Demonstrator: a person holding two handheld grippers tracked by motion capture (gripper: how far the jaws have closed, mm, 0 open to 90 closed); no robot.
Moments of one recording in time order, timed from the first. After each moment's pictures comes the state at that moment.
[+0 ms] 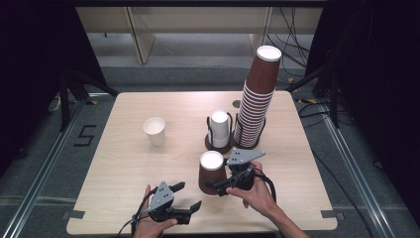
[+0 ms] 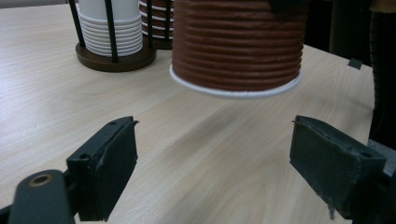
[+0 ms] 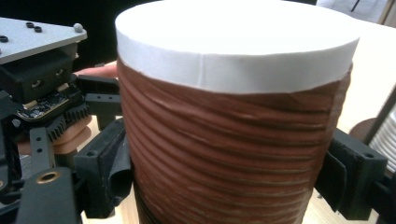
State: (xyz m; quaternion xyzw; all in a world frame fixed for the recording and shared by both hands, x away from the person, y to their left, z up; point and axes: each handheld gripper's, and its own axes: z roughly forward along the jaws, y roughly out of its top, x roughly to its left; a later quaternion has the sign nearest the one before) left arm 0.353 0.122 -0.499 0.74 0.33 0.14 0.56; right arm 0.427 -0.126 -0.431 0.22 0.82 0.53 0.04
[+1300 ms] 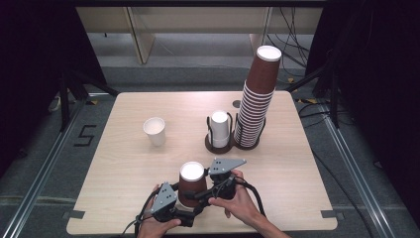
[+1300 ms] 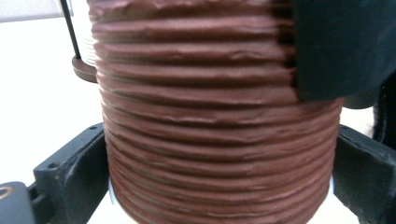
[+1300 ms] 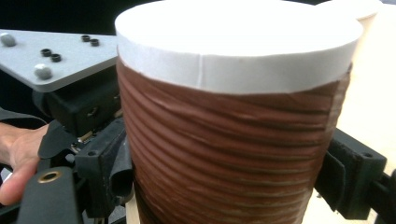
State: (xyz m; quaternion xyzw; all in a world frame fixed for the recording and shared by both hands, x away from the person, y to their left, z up) left arm 0.353 0.114 -0.501 0.74 0.32 0.15 0.57; right arm 0.411 -0.082 -0.445 0.20 0.80 0.56 -0.01
